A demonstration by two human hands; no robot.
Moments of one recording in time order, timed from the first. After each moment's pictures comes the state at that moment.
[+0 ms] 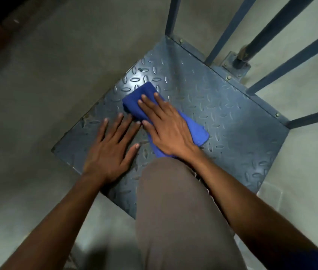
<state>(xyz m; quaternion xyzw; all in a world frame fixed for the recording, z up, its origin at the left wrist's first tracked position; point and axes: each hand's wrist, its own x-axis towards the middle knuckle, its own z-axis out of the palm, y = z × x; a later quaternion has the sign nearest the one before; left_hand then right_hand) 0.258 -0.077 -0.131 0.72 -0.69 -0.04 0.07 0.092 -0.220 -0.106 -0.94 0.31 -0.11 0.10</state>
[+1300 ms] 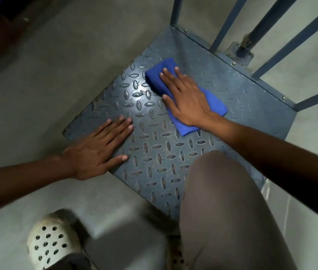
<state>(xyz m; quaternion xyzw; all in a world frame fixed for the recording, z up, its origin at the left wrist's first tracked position) 0.324 -0.024 -0.116 0.55 -0.83 -0.11 -0.01 0.073 -0.255 -0.100 -0.94 0.34 -0.07 0.06</state>
